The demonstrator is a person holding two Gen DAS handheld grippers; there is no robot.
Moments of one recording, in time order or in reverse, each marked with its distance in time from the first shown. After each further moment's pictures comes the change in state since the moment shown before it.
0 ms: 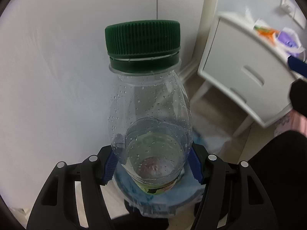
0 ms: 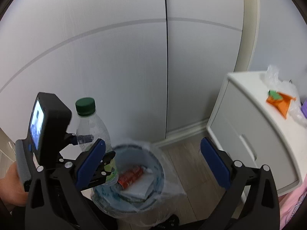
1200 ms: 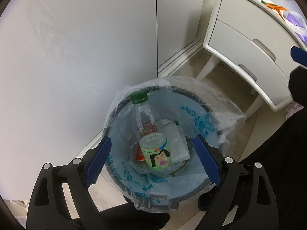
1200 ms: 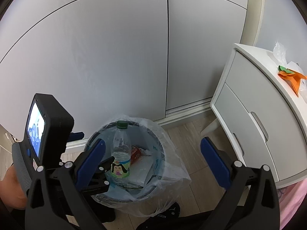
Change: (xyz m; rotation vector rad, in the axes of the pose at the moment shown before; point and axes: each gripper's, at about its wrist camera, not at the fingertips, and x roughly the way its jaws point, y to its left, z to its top) left arm 0.045 -0.014 -0.035 0.008 0.085 0.025; right arm 0.039 0.004 -0.035 0.000 0.120 -0.009
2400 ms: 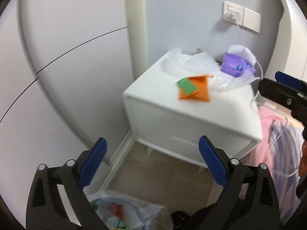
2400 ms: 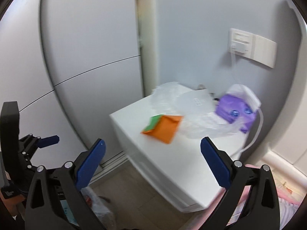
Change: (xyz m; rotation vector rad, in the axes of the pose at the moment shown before) left arm -0.148 -0.190 0.183 0.286 -0.364 -0.204; right arm -0.173 -0.218 0.047 0.320 -0.294 -0.344
